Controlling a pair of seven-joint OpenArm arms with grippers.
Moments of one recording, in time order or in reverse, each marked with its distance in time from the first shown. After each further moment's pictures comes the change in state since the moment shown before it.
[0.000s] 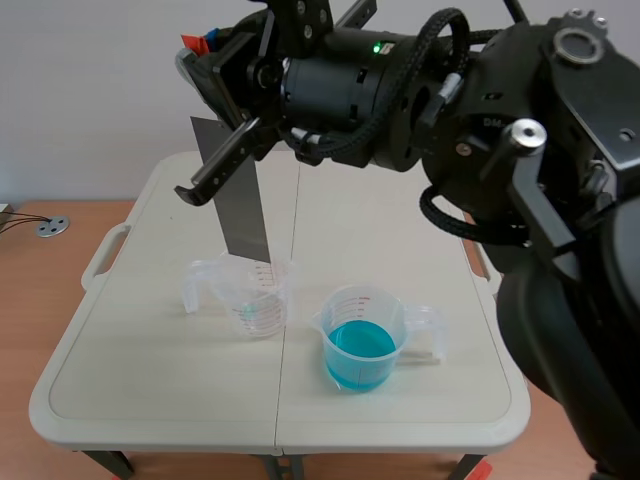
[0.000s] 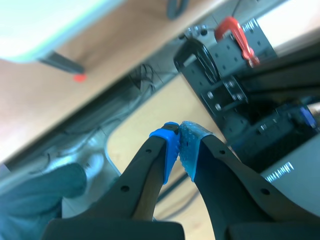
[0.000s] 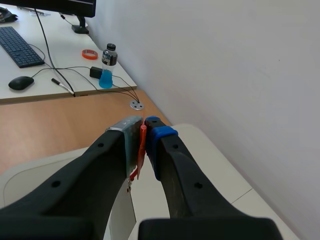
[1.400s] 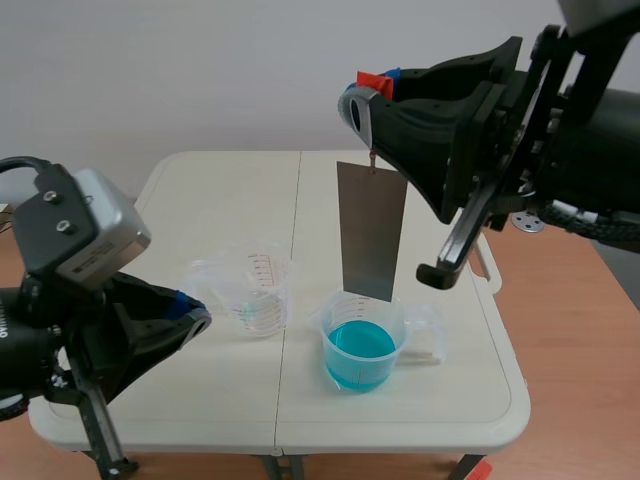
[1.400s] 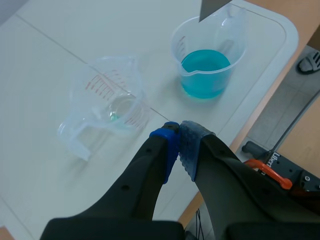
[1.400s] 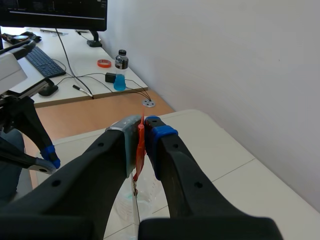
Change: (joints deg) left arm -45.8 0.0 18.8 0.0 -0.4 -11.6 9.4; right arm -17.3 29.2 13.4 8.9 21.9 -0.6 16.4
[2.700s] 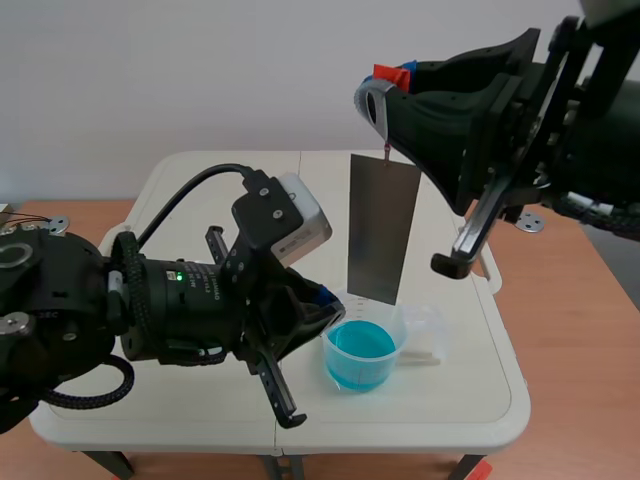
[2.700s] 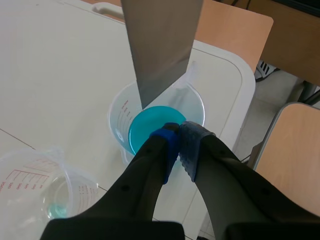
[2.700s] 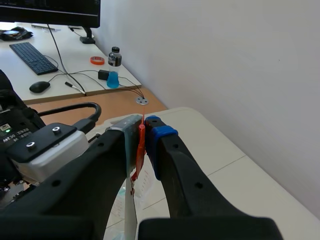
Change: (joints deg) left arm -23.9 10.7 21.3 -18.5 0.2 0.2 4.0; right arm -0.3 0.8 1.5 0.0 0.0 -0.9 0.4
